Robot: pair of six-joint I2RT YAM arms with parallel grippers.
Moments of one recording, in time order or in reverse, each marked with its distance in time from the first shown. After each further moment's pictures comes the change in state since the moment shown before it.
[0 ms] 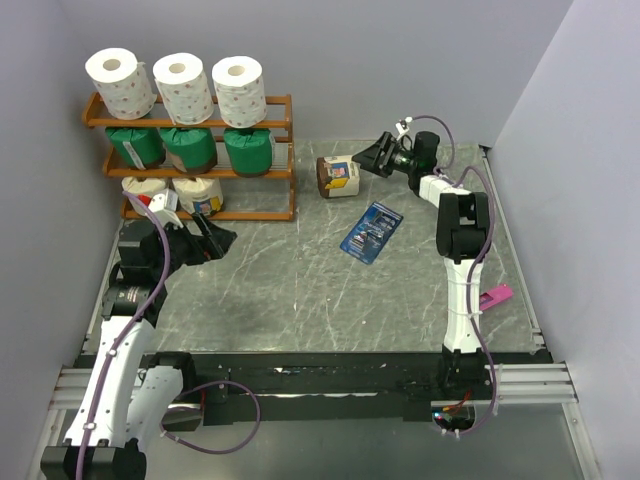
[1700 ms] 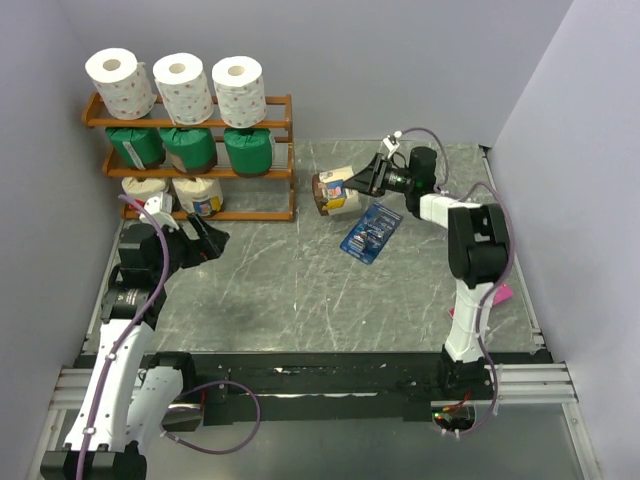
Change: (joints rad) left arm 0.000 -0.012 0.000 -0.046 -0.107 0.001; right arm 0.074 -0.344 -0.509 0.180 -0.100 0.058
